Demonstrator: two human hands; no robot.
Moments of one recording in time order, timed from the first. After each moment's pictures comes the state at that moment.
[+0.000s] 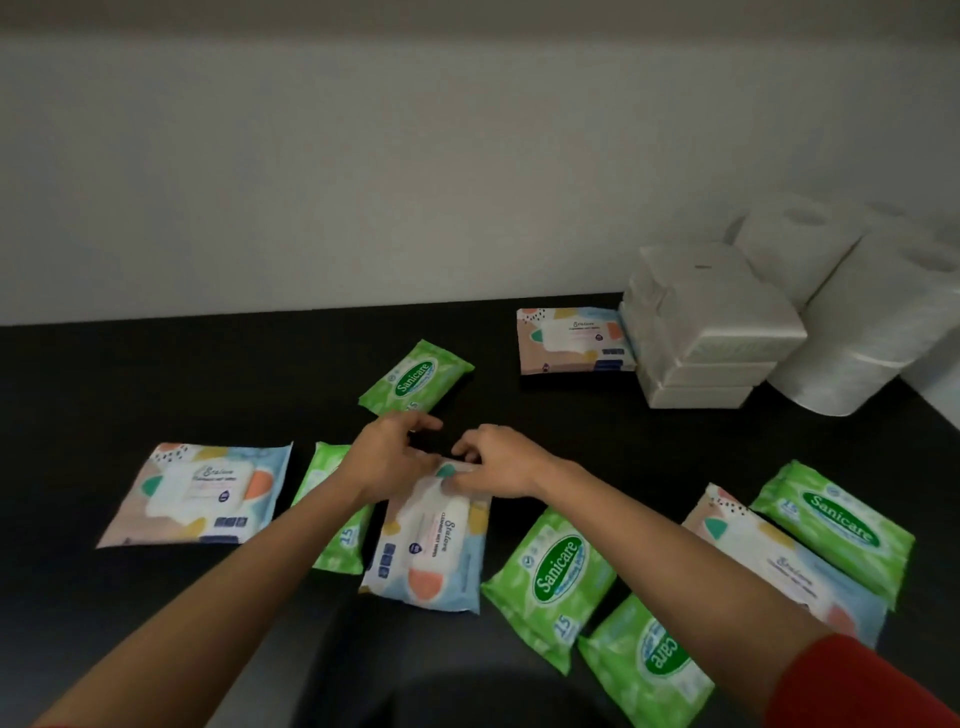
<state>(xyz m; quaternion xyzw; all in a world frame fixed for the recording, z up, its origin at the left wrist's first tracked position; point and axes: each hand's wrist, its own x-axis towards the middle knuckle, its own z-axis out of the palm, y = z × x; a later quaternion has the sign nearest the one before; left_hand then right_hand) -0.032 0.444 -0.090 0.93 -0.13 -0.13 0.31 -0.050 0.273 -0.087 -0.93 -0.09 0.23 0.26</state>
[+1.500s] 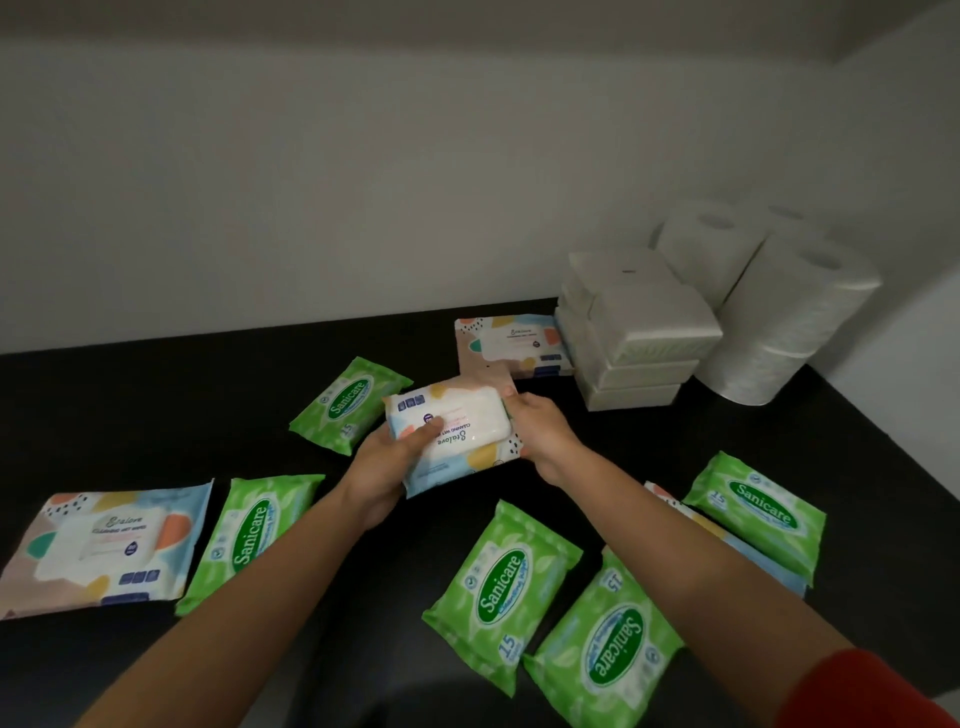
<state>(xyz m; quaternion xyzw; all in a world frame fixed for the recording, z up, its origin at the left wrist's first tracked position) -0.029 0.367 -0.102 0.56 0.08 -0.26 0.78 -0.044 0.193 -0.088 -0.72 0.27 0.05 0.64</state>
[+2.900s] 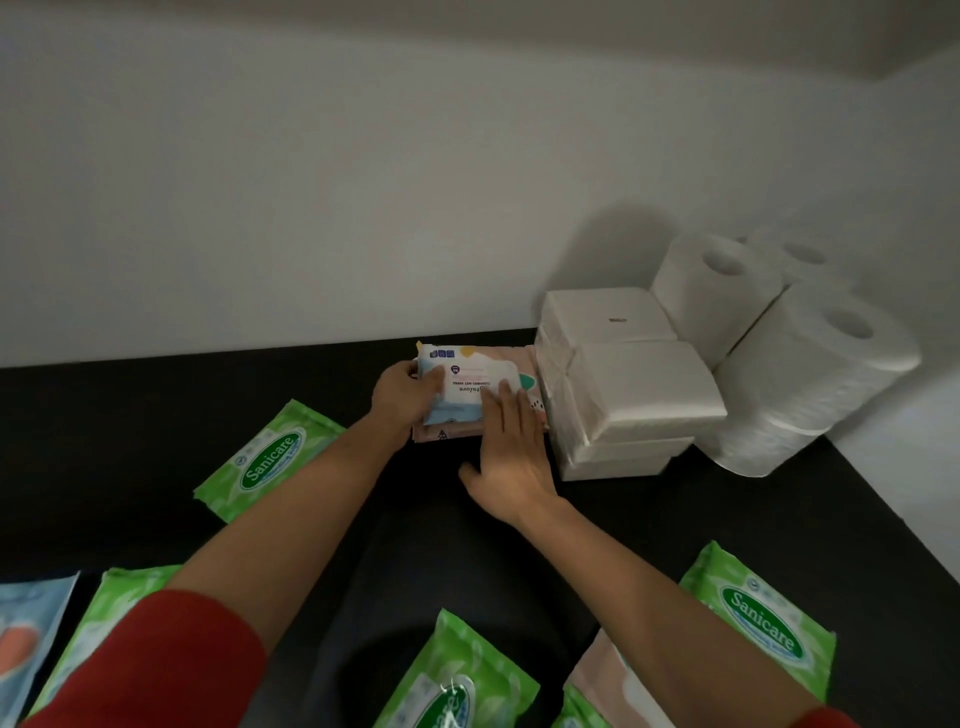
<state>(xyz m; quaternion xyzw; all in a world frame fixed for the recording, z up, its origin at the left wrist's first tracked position) 0.113 0.253 -0.088 0.78 0.08 -0.16 0.59 0.012 0.148 -0.107 -0.99 0.07 0.02 0.16</state>
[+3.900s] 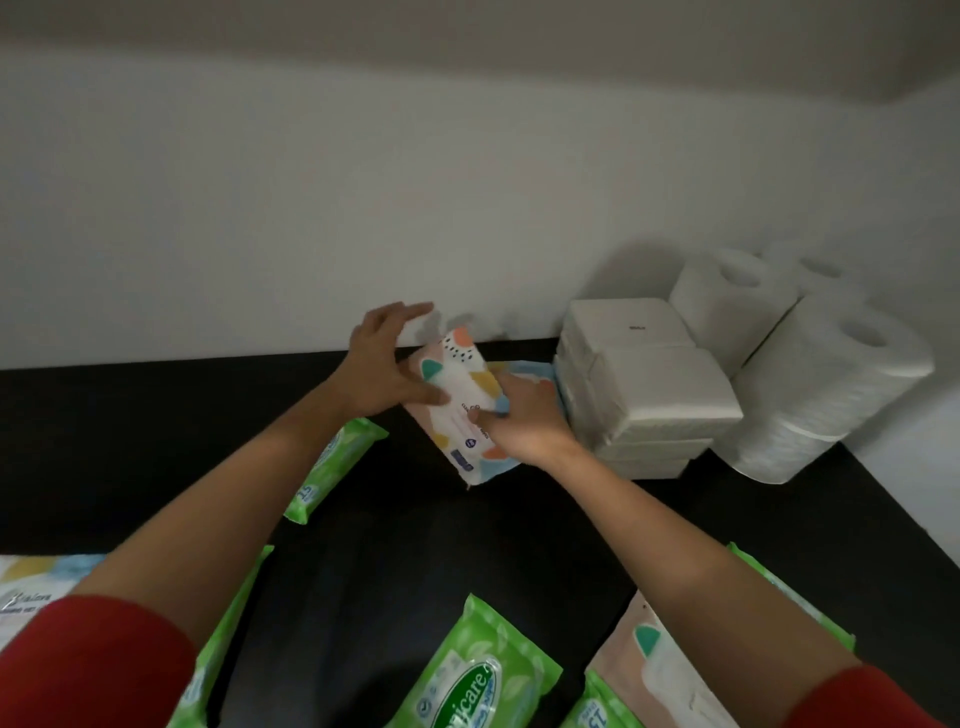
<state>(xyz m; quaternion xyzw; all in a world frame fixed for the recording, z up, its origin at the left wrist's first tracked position) 0.112 0.332 -0.040 0.89 -0.20 -0.06 0.41 0.019 0.161 -0.039 -0.91 0.08 0.03 0.40</state>
